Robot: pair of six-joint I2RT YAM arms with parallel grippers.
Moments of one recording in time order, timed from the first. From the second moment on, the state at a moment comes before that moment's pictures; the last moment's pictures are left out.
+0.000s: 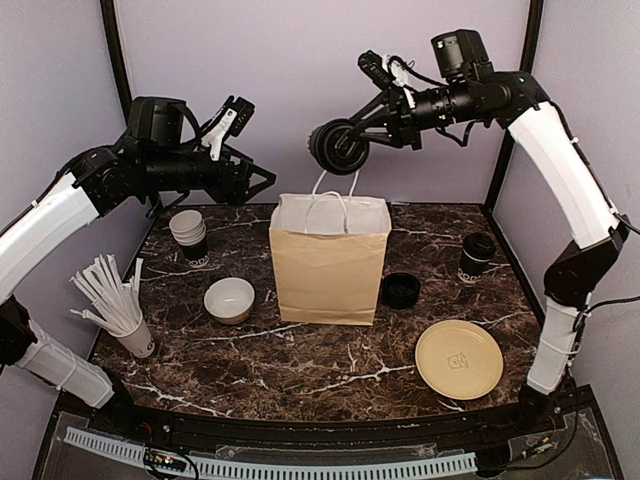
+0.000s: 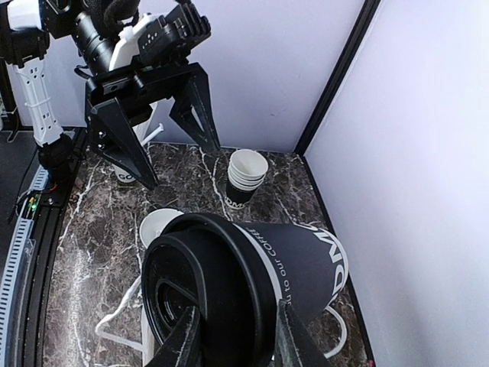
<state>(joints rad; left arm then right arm) -0.68 1.36 1.55 -0.57 0.16 0.09 0.62 1.88 2.47 -1.08 -0.66 -0.59</state>
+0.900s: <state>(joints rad) -0.68 1.32 1.47 -0.55 0.15 0.12 0.35 1.48 1.54 -1.31 -0.67 -0.74</state>
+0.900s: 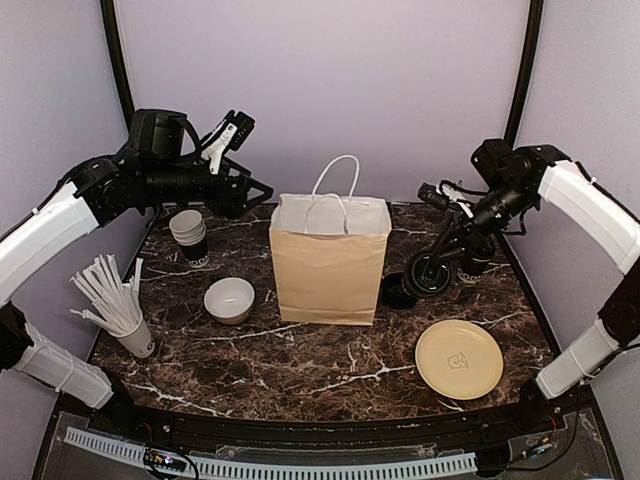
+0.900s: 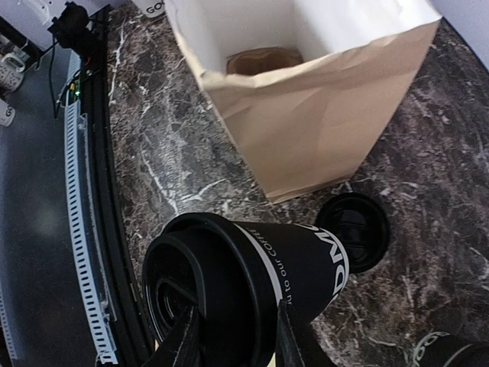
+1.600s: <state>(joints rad) -0.68 1.31 1.41 -0.54 0.14 0.12 0.49 1.69 1.27 -1.18 -0.83 -0.78</state>
